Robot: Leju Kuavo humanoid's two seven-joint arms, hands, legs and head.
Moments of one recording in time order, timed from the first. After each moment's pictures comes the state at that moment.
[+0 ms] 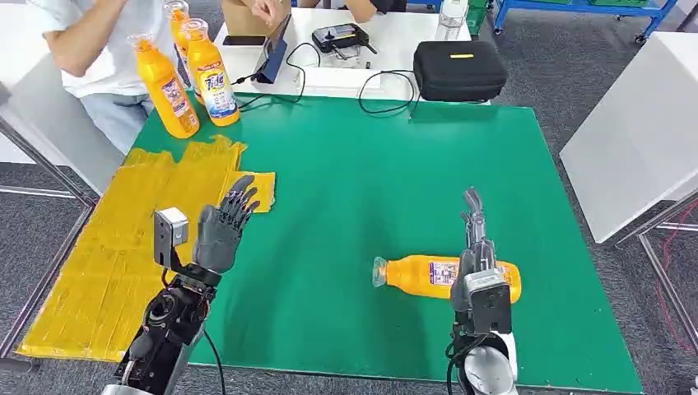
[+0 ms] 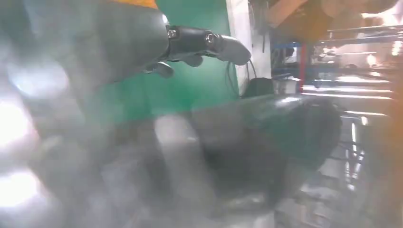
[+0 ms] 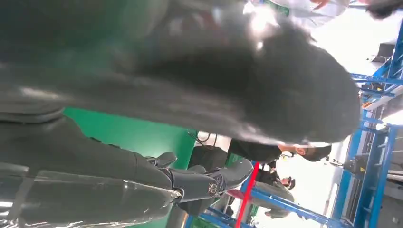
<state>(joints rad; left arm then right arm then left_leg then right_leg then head) -0.28 -0.05 -0.15 -1.17 0.18 -0.28 -0.36 0.07 0.08 0.17 -1.63 0.24 -0.28 -0.37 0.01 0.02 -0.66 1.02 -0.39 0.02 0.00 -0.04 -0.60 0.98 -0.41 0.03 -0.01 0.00</state>
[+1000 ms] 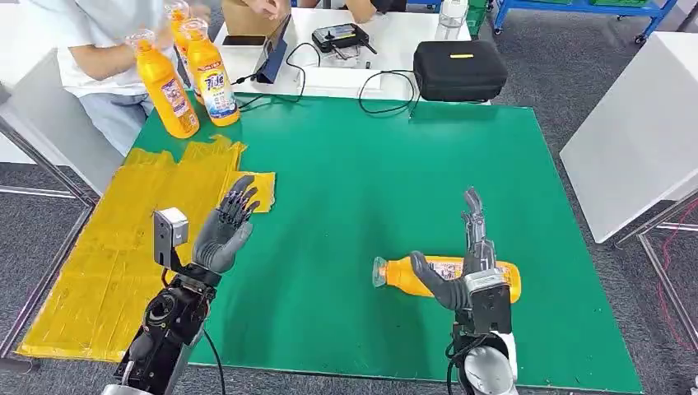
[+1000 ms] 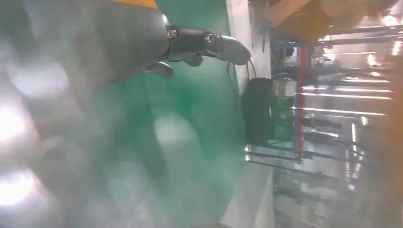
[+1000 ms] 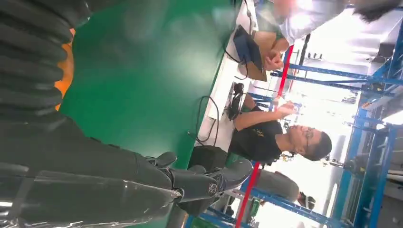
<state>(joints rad) -0.28 -0.05 -0.15 -1.17 0.18 -0.28 -0.36 0.07 0.08 0.17 -1.63 0.24 -0.28 -0.37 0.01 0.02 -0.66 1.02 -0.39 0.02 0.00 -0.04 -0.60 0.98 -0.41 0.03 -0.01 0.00</state>
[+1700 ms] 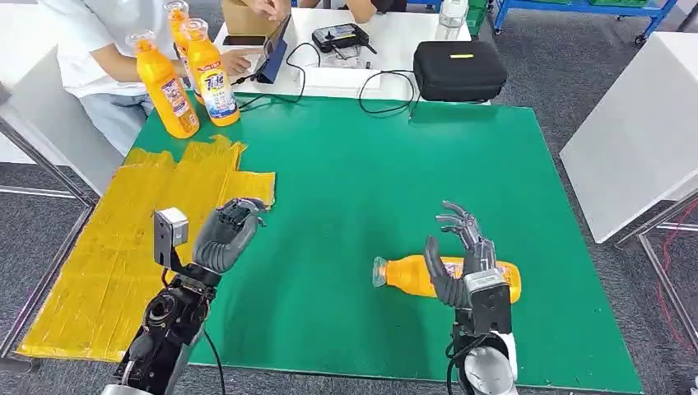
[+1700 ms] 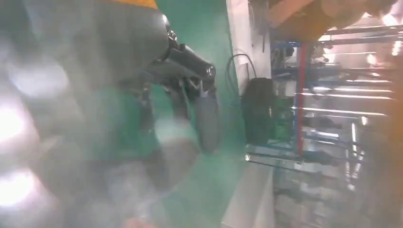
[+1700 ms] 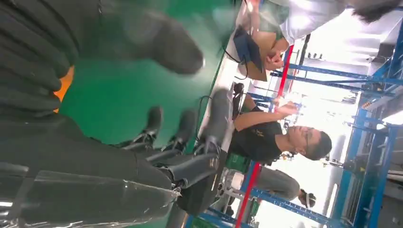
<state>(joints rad) -0.28 -0.05 -0.15 -1.17 0.18 -0.28 -0.36 0.07 0.08 0.17 -1.63 0.24 -0.28 -0.37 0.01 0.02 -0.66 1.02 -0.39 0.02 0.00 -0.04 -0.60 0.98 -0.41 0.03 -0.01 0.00</state>
